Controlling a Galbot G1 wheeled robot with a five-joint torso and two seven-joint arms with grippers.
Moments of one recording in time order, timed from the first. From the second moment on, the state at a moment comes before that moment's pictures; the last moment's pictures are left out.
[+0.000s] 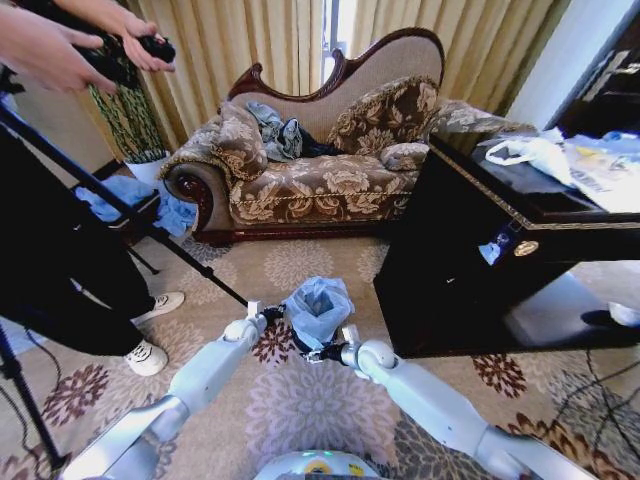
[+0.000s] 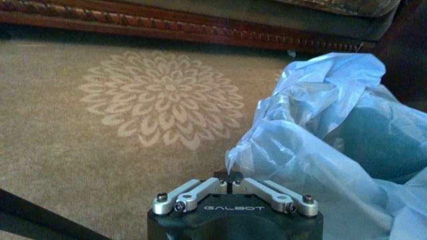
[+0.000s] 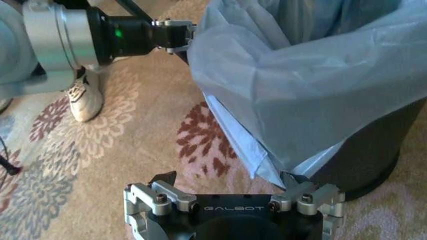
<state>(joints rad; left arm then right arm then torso) 0.63 -1.13 0.13 -1.01 -0.78 0.16 0.14 -0.69 1.12 -0.40 1.35 0.89 -0.50 -0.11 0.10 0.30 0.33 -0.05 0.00</state>
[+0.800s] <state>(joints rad) 0.59 -1.21 0.10 -0.82 -0.78 0.12 0.20 -0.70 1.18 -0.37 1.18 0.77 -0.44 -0.17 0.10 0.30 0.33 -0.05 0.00</state>
